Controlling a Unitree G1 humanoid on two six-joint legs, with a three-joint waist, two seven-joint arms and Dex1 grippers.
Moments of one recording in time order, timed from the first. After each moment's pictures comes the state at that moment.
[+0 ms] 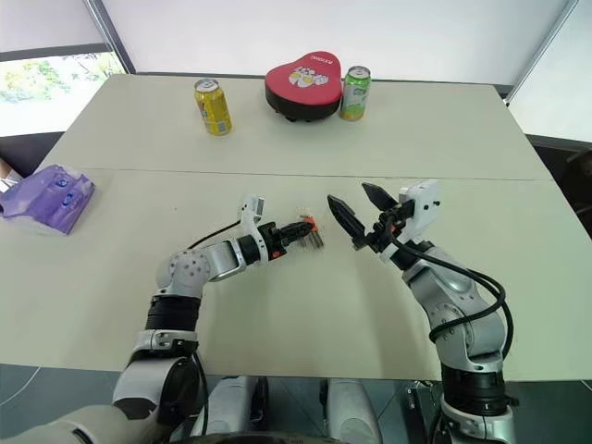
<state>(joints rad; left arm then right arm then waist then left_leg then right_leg) -0.58 -0.02 0.18 0.27 -0.75 1.02 -0.40 -0.18 -0.33 -0.16 -0.39 0.63 0.51 0.45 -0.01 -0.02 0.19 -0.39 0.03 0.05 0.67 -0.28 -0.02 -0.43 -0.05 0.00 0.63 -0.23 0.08</state>
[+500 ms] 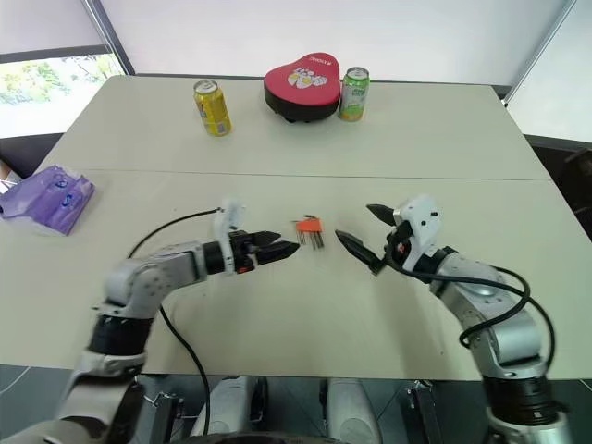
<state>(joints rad) -0.41 0.41 -0.02 -0.18 -0.69 0.99 -0.67 -0.10 -0.74 -0.08 -0.39 0.47 0.47 0.71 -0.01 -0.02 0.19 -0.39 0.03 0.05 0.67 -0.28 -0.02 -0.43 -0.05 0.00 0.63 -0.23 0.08</state>
